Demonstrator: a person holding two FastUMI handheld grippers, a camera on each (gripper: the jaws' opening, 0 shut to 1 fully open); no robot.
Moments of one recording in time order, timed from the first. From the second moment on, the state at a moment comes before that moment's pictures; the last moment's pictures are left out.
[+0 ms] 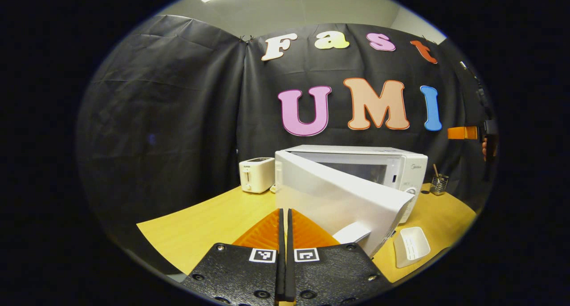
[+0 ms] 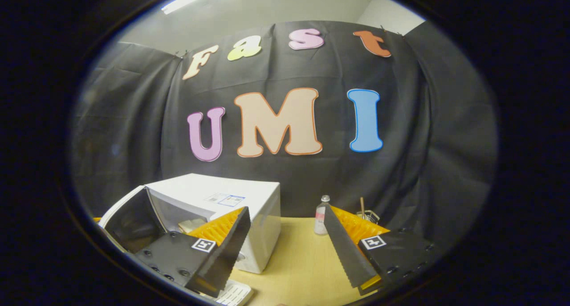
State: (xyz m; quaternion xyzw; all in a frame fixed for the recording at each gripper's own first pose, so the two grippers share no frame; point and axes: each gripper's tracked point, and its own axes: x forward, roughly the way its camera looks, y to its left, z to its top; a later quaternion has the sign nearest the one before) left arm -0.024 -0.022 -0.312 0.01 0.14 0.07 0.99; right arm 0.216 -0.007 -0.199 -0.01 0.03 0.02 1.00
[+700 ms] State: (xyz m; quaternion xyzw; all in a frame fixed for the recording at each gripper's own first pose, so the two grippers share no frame) left arm 0.014 -0.096 -0.336 -0.02 0.16 0.03 0.99; right arm 0.222 -0.001 -0.203 0.00 0.04 0.03 1.00
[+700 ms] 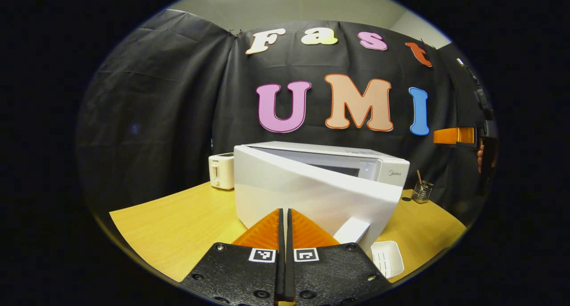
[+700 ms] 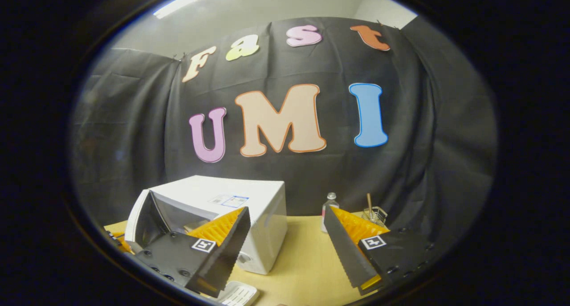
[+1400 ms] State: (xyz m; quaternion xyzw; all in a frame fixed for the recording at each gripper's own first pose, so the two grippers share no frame) left arm 0.061 -0.163 -0.360 0.01 0.19 -0.04 0.98; right arm 0.219 -0.015 -0.197 0.02 0.04 0.04 1.00
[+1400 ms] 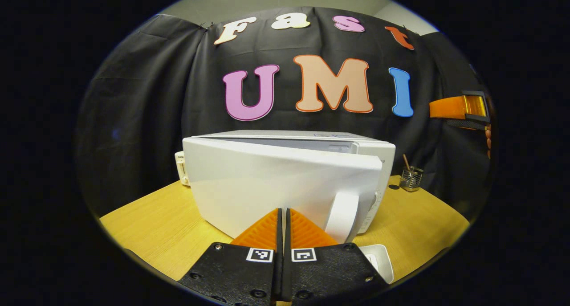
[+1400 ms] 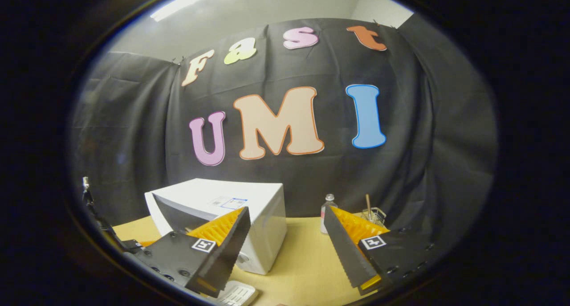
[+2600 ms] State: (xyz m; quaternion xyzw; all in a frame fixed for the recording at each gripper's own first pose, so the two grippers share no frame) left arm 0.122 -0.201 -0.366 0.00 0.16 -0.07 0.99; right arm 0.232 -0.023 -0.204 0.03 0.05 0.03 1.00
